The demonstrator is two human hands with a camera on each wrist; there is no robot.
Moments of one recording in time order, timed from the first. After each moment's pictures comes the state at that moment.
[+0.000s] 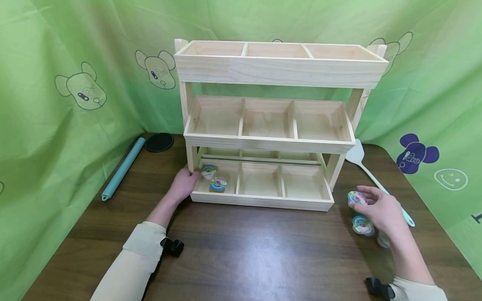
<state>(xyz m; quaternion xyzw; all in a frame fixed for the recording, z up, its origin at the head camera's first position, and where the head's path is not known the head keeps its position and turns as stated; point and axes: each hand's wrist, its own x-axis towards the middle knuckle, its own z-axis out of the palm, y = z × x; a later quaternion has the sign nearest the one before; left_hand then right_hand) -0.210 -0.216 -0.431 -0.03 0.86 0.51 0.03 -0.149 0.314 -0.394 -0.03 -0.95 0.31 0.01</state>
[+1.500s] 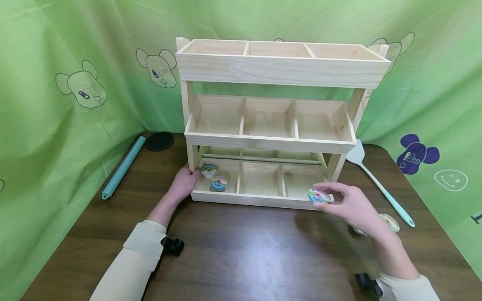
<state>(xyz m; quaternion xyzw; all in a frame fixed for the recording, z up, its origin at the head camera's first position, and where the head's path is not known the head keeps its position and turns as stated) -0.212 -0.217 -0.435 -0.03 0.86 0.51 0.02 -0.141 0.240 -0.366 0.18 -0.90 0.40 0.01</state>
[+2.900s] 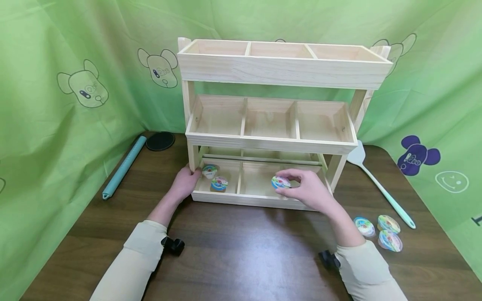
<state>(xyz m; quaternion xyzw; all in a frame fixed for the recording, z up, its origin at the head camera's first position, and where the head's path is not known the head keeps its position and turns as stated) -0.209 -0.214 -0.430 -0.03 0.86 0.51 0.02 -0.188 0.160 -0.371 0.23 -0.88 0.41 -0.01</state>
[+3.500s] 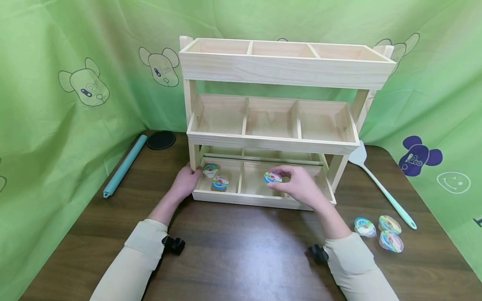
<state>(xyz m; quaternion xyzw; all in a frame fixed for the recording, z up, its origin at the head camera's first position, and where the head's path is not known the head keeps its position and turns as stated) -0.210 -0.213 -0.429 -0.03 0.86 0.51 0.02 -0.202 0.136 -0.373 0.22 -0.89 0.40 -0.02</state>
